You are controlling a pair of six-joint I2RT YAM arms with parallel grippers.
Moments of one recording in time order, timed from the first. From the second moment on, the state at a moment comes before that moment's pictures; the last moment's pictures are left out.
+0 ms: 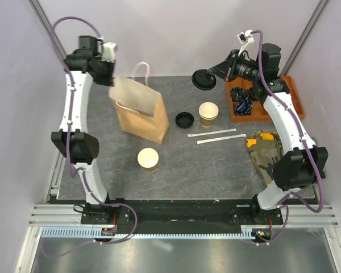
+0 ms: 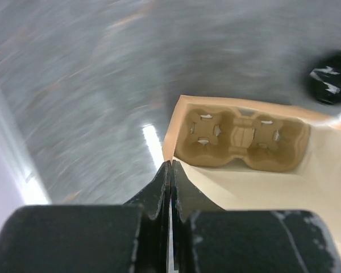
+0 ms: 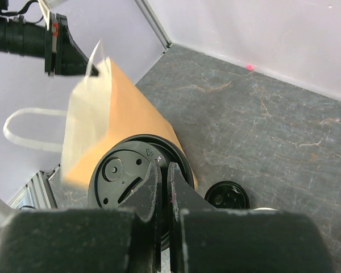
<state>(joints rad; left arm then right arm) -0.06 2.00 2.36 -1.22 0.17 0.20 0.11 1.63 1.66 -0.17 -0.79 0.34</state>
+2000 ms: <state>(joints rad) 0.48 1.30 1.78 -1.06 0.75 0.06 0.81 1.69 1.24 0.12 -0.76 0.12</state>
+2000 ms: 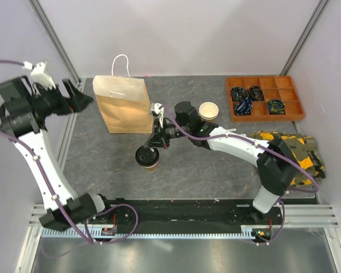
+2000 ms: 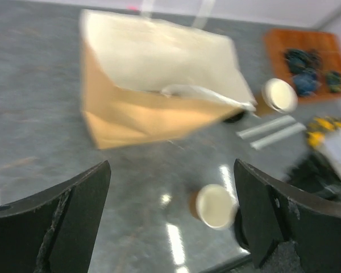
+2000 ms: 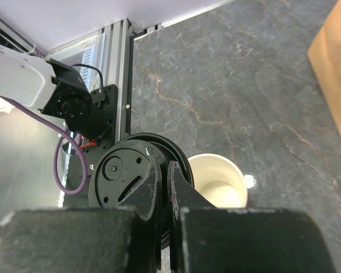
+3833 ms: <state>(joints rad) 0.51 1.20 1.04 -1.15 1.21 0.28 0.79 1.90 1.21 0.34 -0.74 0.03</state>
